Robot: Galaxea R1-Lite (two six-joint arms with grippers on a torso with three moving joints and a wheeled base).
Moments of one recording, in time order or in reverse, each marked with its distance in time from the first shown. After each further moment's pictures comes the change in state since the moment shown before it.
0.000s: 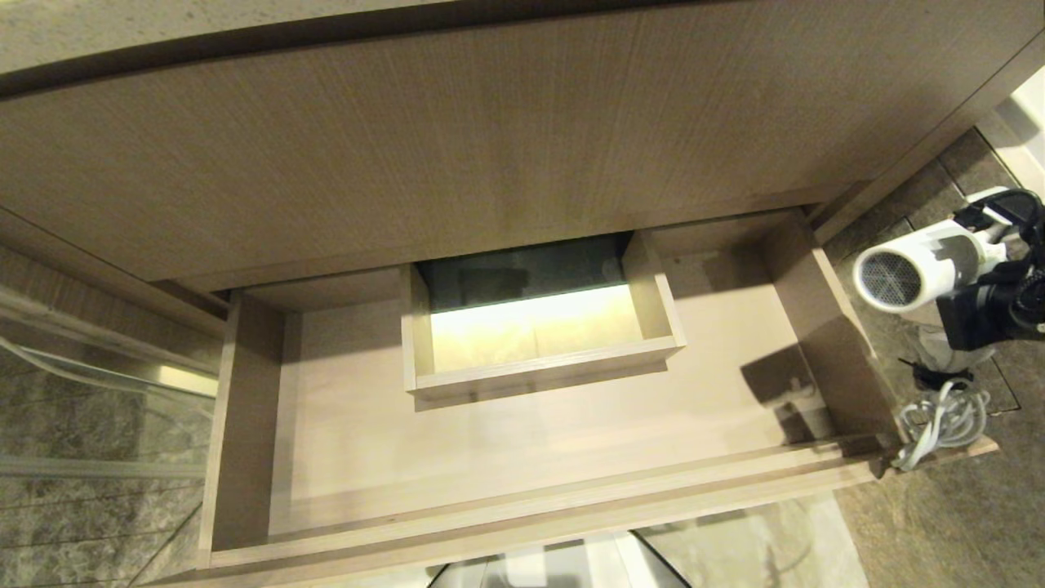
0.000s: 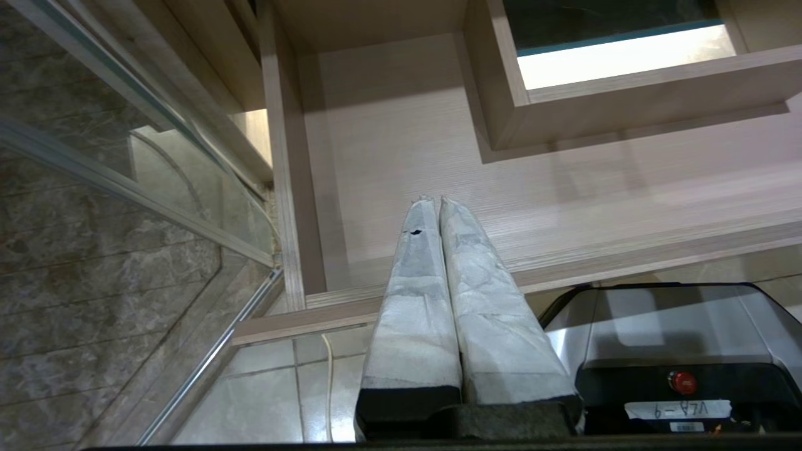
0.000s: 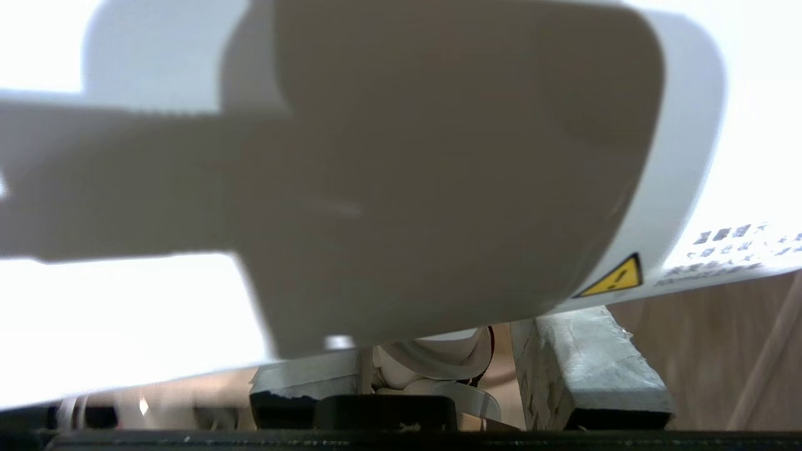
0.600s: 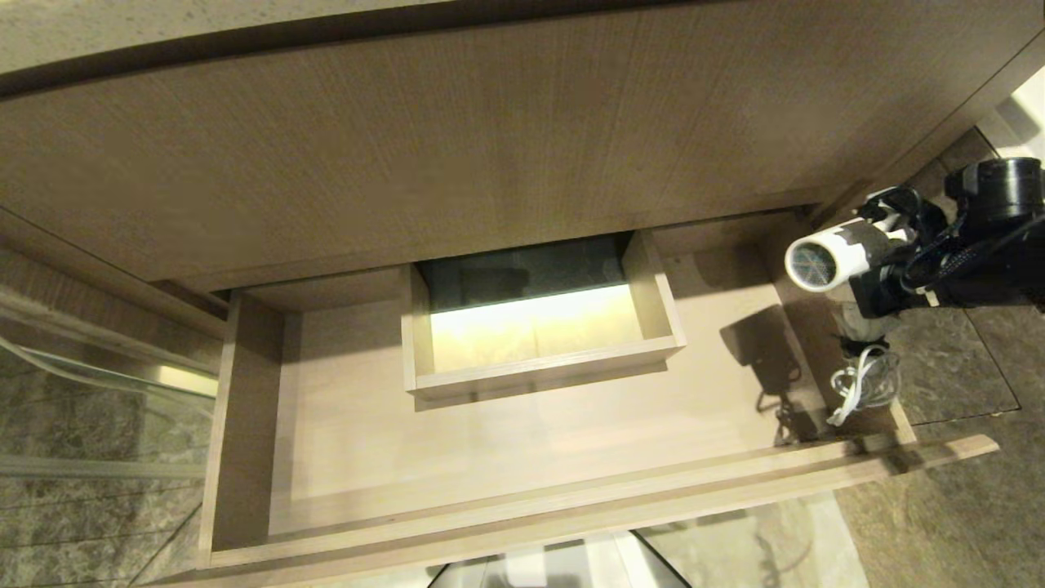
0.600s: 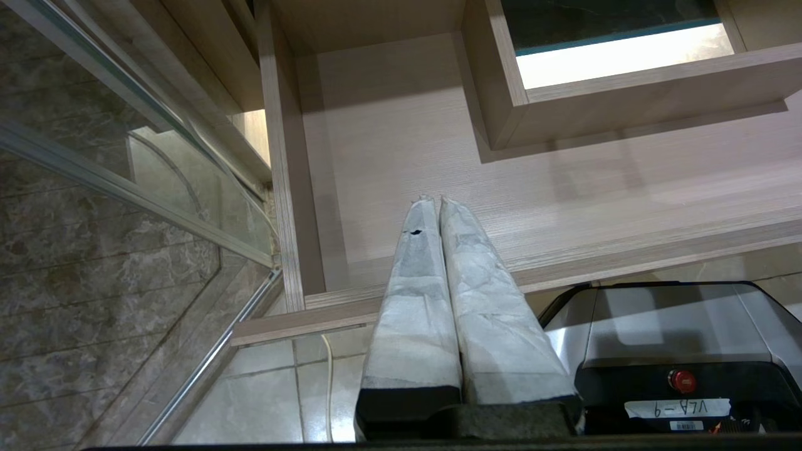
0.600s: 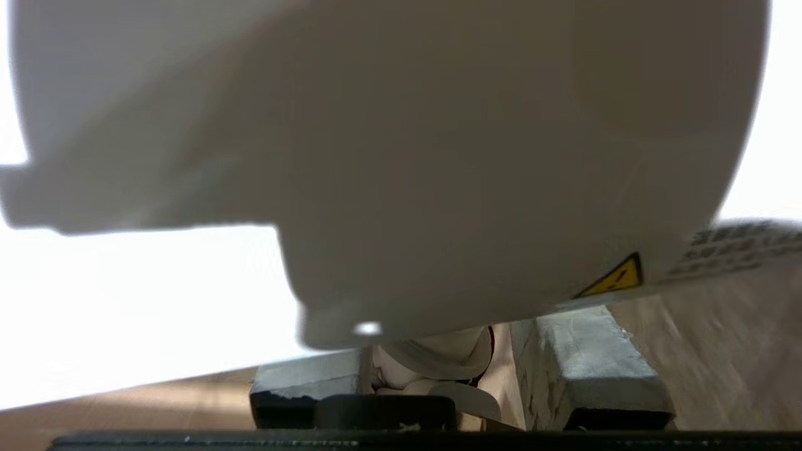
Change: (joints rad) left arm 0.000 0.000 0.000 0.000 0.000 0.000; right arm 0.059 0.314 -0.262 -0.007 0.001 0.010
